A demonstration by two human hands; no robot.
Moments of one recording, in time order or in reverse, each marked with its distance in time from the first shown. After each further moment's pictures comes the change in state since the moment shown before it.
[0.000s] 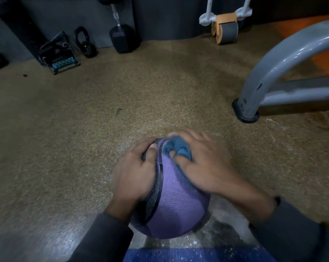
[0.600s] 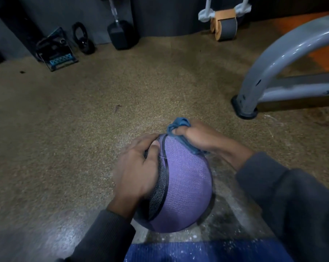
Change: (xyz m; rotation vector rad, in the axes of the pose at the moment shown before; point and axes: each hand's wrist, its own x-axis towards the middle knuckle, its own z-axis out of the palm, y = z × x) left_hand -0.002 -0.004 0.004 -0.024 0.011 0.046; right_hand 0.053 0.010 -0.008 0.309 -0.266 0.288
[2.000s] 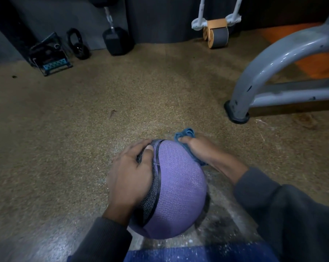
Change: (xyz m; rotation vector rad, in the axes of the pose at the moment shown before) left_hand -0.002 -0.007 0.000 -0.083 0.049 -0.042; right_hand 0.000 0.027 0.010 0.212 0.100 0.213
